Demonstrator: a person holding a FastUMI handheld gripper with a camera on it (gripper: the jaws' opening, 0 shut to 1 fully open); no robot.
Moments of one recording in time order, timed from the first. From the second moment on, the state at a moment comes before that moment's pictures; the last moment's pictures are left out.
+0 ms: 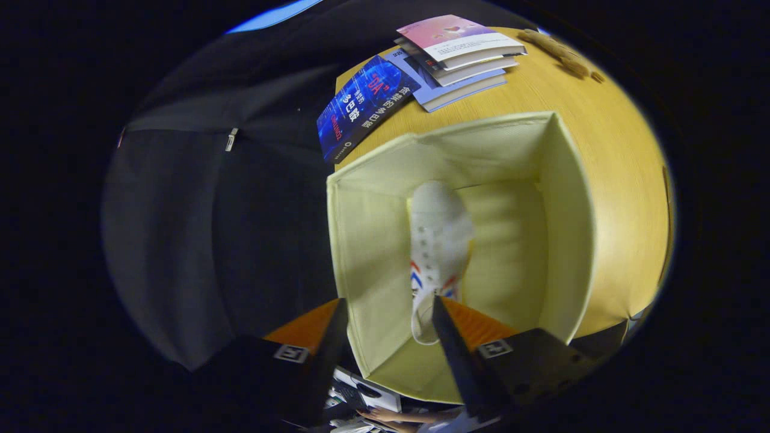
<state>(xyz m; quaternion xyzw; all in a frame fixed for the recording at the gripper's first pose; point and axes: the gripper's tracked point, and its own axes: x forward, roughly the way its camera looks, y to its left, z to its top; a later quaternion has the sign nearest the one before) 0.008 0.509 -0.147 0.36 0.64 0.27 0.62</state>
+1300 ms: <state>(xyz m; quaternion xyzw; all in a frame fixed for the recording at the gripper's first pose) 0.003 0.211 -0.119 0.36 0.53 0.29 0.71</state>
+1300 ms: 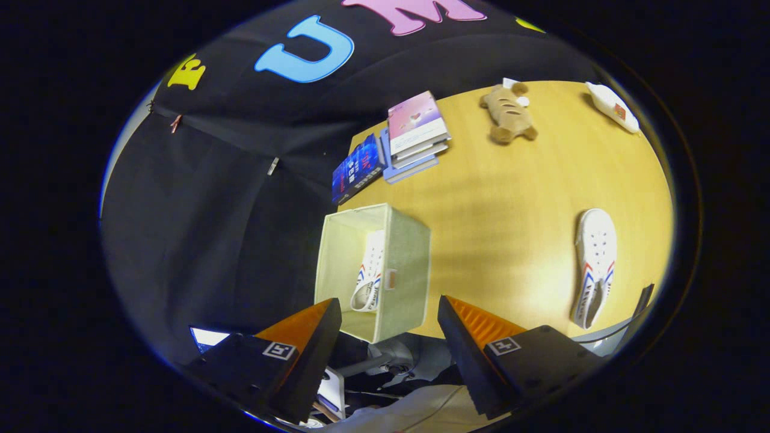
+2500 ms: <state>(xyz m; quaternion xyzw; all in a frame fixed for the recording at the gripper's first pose) -0.009 0.009 -0.436 0.21 0.66 0.08 0.71</state>
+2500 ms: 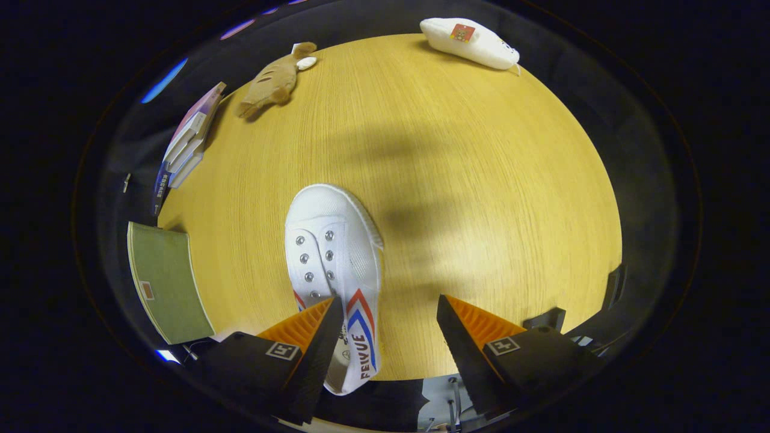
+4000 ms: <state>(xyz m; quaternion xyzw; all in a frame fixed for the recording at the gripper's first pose) 0.016 0.060 -0.307 0.37 0.61 0.23 0.66</state>
